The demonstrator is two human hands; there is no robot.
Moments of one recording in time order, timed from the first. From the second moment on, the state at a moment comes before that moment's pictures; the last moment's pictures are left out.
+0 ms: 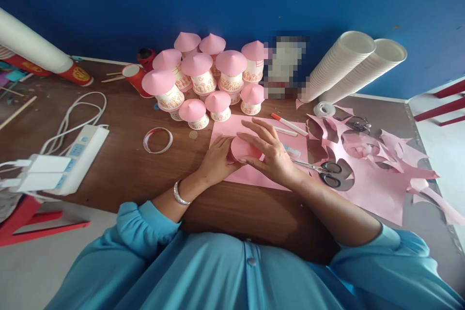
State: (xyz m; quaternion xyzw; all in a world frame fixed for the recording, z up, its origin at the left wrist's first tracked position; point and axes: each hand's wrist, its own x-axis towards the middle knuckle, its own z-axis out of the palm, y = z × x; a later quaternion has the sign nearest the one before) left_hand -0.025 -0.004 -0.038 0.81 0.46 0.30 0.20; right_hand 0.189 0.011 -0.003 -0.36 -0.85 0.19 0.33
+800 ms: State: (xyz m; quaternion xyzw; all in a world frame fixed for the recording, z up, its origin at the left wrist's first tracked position) left_hand -0.026 -0.003 -0.027 0.76 0.51 0.31 0.26; right_hand 0.196 0.006 -0.006 -0.43 -0.77 0.19 0.43
